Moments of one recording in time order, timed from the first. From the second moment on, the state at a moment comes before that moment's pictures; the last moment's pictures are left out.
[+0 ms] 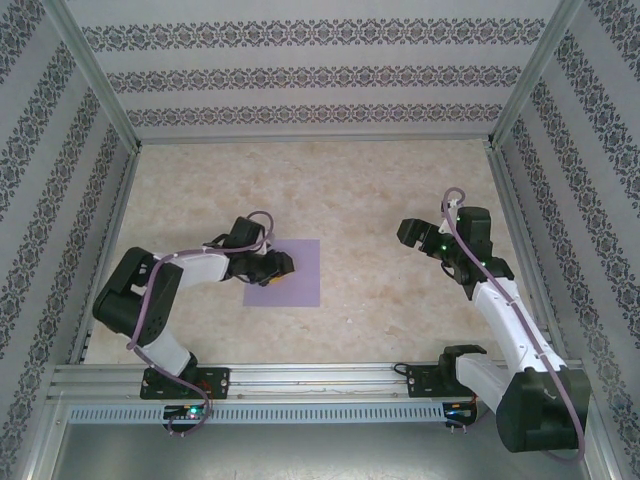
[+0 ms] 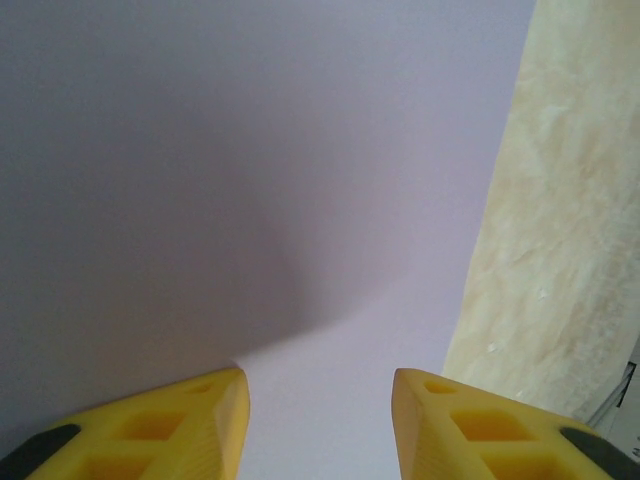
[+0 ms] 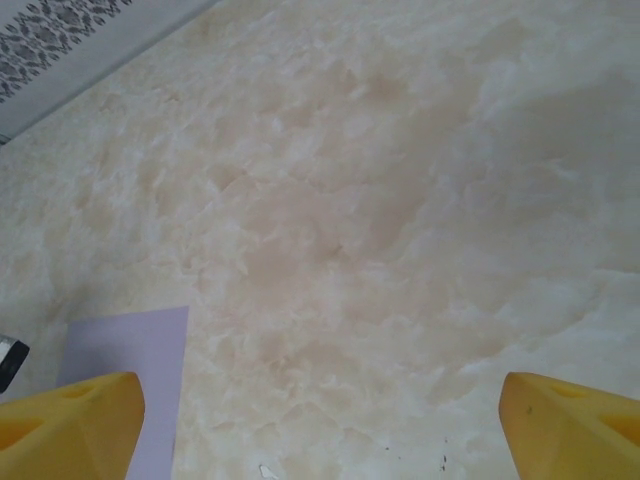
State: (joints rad) left arm -0.41 1.66 0.73 -0.08 0.50 -0.80; right arm 0.02 1.01 0.65 -0.32 -0.35 0.45
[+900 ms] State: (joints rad) left arm -0.51 1.68 0.87 0.01 0.41 -0.88; right arm 0.42 1.59 1.04 -0.48 -0.08 0.41
